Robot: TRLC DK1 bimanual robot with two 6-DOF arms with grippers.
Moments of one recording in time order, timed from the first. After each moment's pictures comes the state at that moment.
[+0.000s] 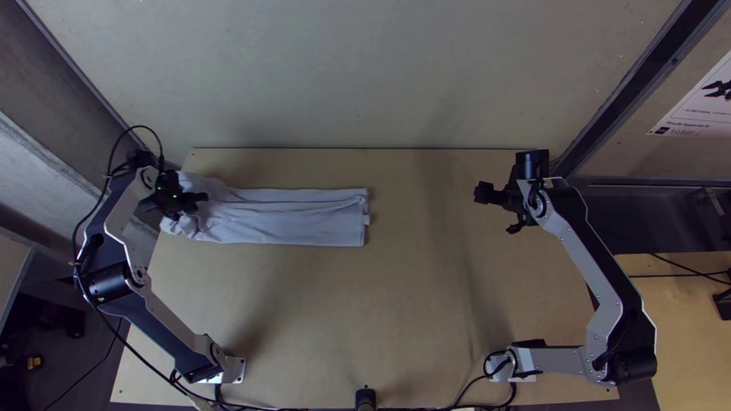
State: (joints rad) left arm 0.43 1.86 1.55 -0.78 0.08 0.21; right arm 0.15 1.43 1.26 -0.71 0.13 0.31
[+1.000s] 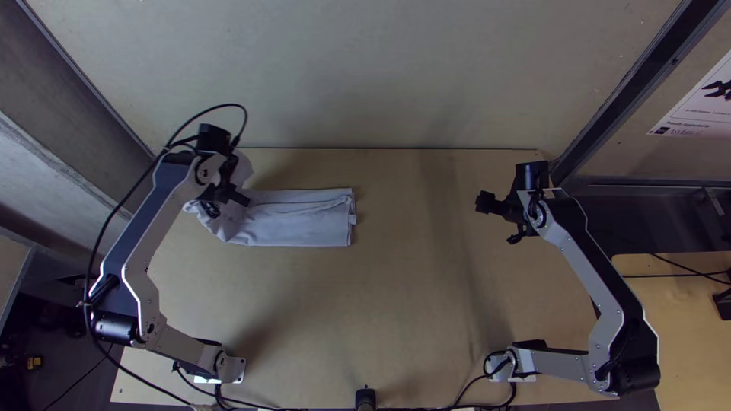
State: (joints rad) left arm -0.12 1.58 1.60 -1.02 -0.46 0.32; right arm 0.13 1.38 1.16 -0.71 0.13 0.36
